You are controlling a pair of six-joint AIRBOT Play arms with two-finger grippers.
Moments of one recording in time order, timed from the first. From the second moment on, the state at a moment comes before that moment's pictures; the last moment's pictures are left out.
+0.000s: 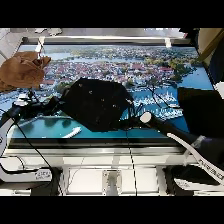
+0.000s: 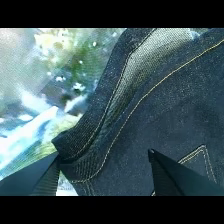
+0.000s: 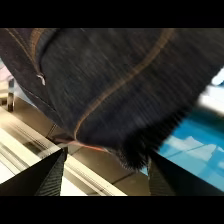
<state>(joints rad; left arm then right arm) 0.33 -1.45 0.82 0.59 -0.74 -1.09 0.58 -1.38 0.74 -0.55 0.62 1.22</state>
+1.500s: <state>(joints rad) 0.41 -0.74 1.43 0.83 -1.26 -1.14 0.51 -1.09 1.74 -0.99 1.31 1.56</state>
